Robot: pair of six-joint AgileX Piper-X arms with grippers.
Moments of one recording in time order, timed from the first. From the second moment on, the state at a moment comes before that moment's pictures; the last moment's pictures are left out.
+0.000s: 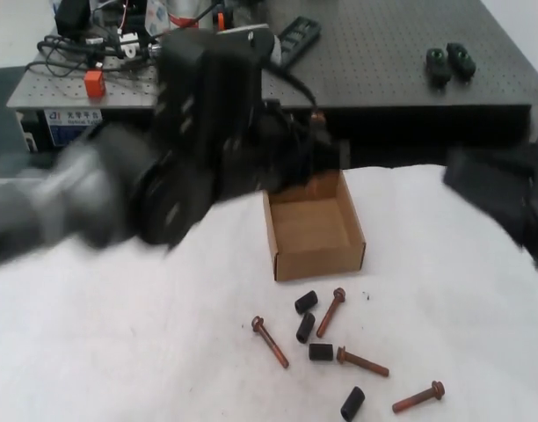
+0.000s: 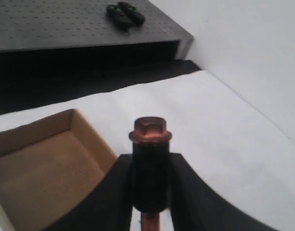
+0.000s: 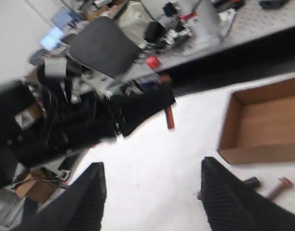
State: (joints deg) left arm -37.0 92.5 -64.0 -0.9 8.2 -21.4; right arm 5.2 38.0 -32.2 8.6 -27.7 29.4
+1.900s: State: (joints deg) left arm -29.6 100.7 -87.2 41.1 7.4 -16.5; right arm 16.7 98.7 -59.0 41.9 -0.6 -18.1
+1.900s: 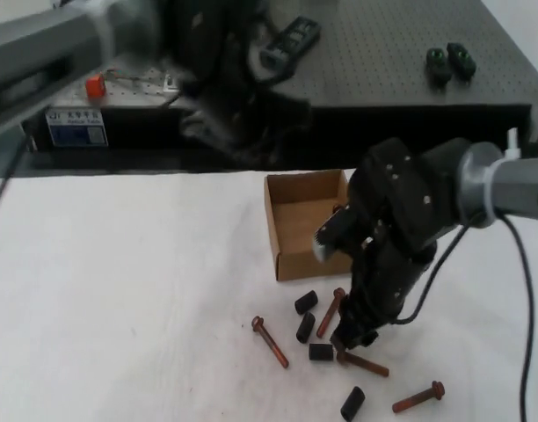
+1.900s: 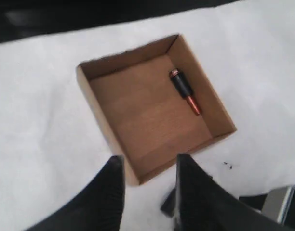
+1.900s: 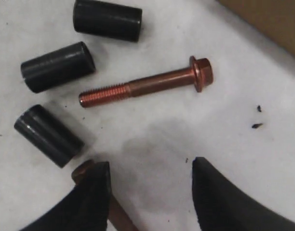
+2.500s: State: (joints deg) left arm -25.7 89.8 -74.4 34.3 8.0 -15.0; right arm 19.5 100.5 -61.4 49.7 -5.5 -18.5
